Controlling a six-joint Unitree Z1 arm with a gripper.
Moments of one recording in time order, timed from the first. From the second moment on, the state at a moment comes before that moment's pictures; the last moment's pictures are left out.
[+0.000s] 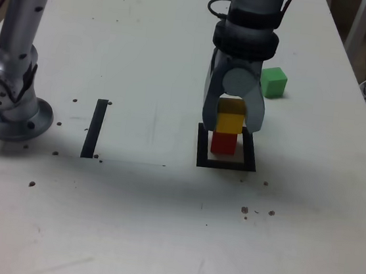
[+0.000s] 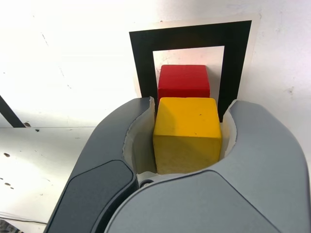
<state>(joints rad) 0.02 2.03 -1.57 1.22 -0.11 0.05</state>
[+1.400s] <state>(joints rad) 0.13 1.94 -1.60 1.26 0.06 0.03</state>
